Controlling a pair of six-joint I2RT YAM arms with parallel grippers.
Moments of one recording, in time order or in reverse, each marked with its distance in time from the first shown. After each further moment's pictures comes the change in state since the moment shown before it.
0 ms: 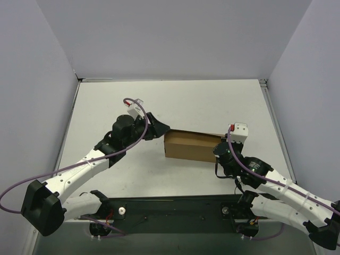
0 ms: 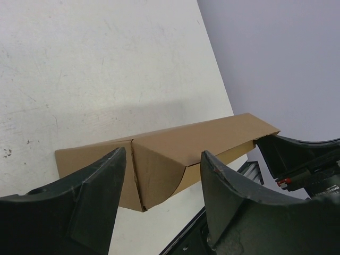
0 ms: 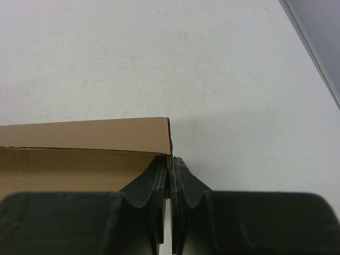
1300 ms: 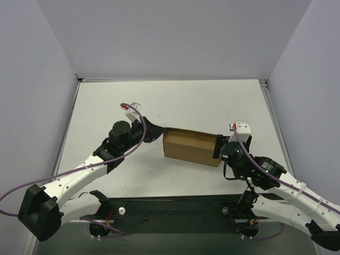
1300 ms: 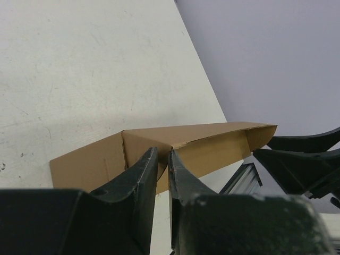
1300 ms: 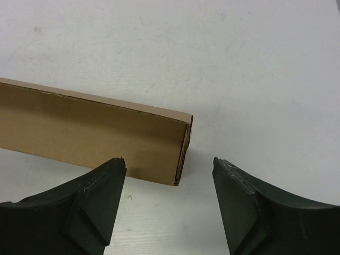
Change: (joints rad) left arm -0.006 -0.059 -0.114 0.151 0.003 0.006; right arm 0.029 -0.057 0.102 -0.164 -0.174 -0.031
